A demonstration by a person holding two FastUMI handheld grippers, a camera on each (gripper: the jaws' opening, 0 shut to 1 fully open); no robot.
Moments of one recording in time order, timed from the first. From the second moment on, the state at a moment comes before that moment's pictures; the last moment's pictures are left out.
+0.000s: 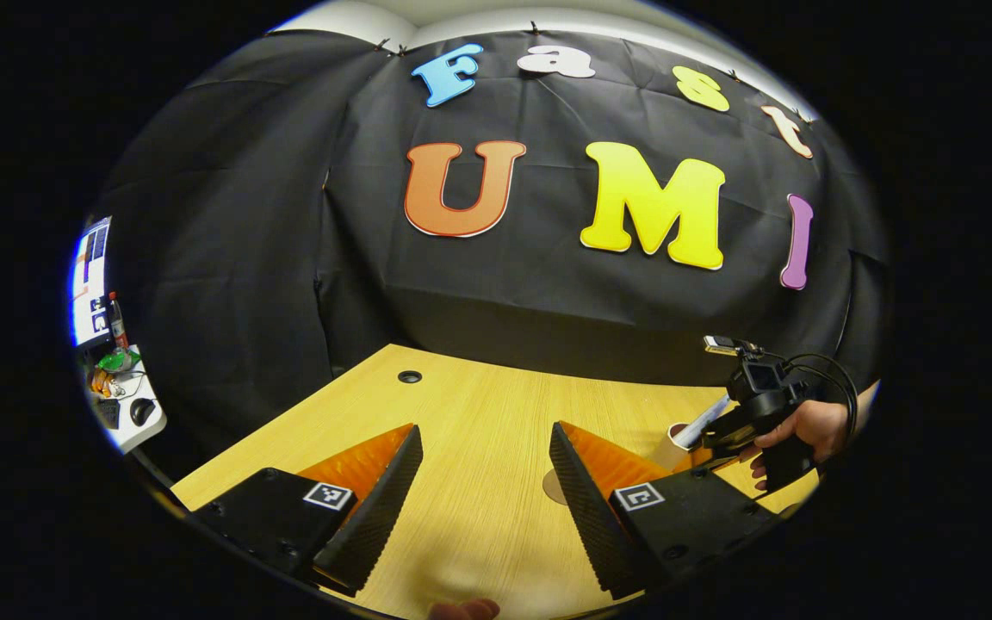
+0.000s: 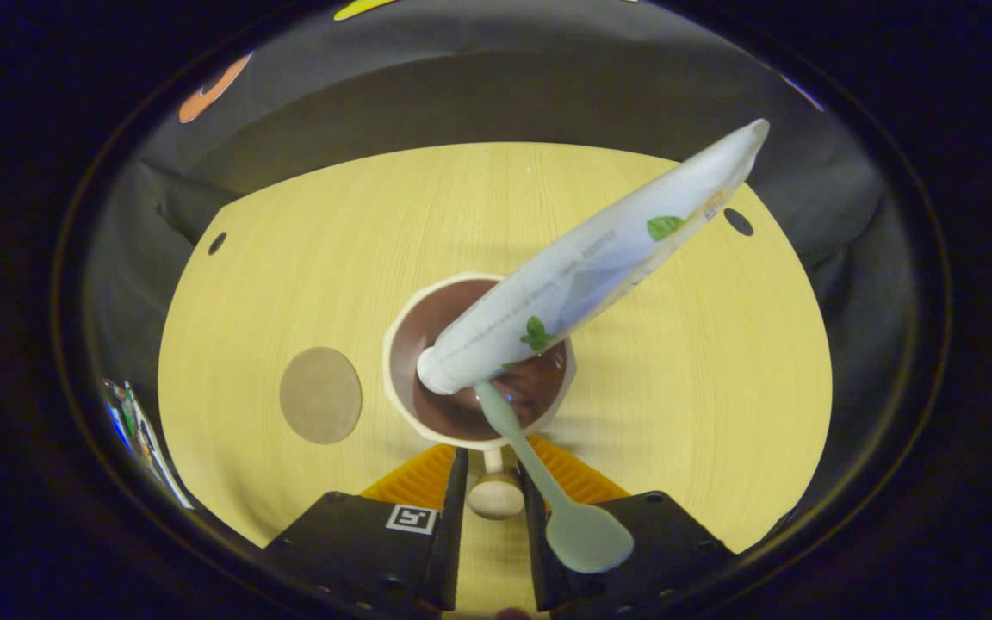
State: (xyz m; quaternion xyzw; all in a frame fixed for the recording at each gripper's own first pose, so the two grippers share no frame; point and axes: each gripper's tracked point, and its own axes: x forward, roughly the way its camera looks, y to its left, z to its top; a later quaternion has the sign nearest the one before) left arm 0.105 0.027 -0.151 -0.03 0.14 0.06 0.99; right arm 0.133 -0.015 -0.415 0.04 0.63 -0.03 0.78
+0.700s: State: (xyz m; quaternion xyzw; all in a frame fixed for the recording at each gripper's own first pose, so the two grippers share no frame) left arm 0.085 0.036 -0.150 -0.03 0.14 0.07 0.99; right arm 0.136 -0.016 -0.412 -0.02 0.62 0.00 0.79
